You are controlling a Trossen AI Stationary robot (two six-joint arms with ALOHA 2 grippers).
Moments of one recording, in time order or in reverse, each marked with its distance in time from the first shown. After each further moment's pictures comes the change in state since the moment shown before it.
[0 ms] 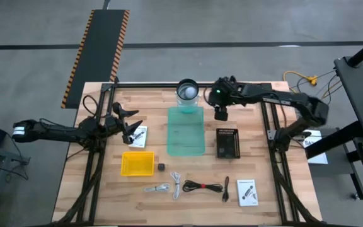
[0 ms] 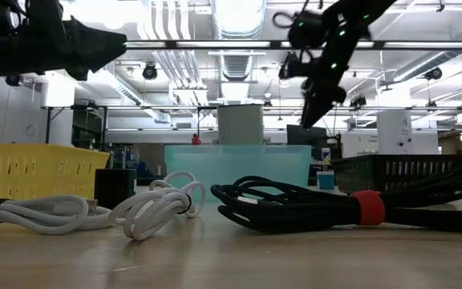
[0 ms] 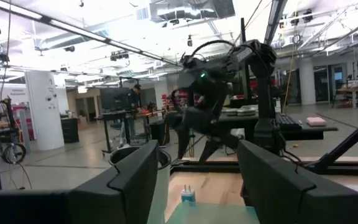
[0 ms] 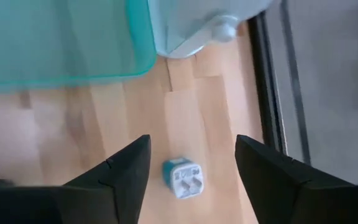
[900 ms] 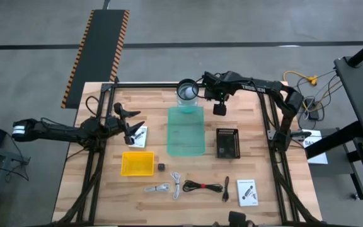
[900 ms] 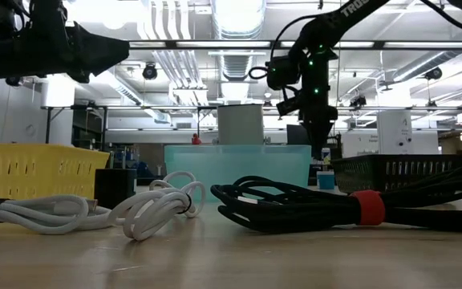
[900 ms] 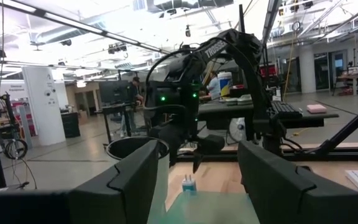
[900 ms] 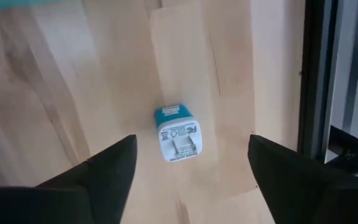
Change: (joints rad) left arm 0.000 0.032 0.000 0.000 0.000 0.011; right arm -0.114 0.316 0.279 -0.356 -0.001 0.040
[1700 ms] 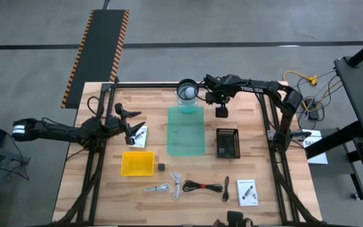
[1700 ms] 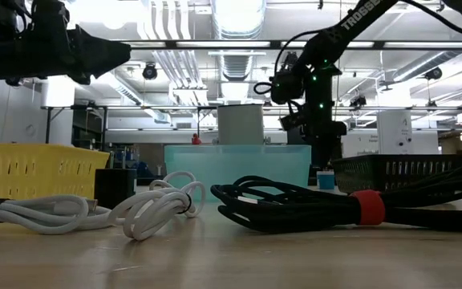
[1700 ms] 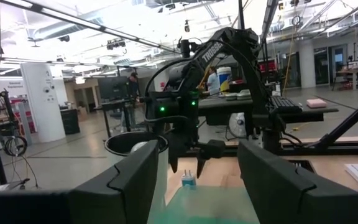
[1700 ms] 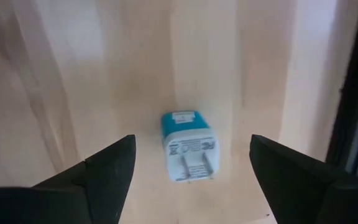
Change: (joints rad) left arm 0.000 0.000 0.000 0.000 0.000 0.000; right arm -0.027 0.018 -0.109 0.115 -0.048 -0.138
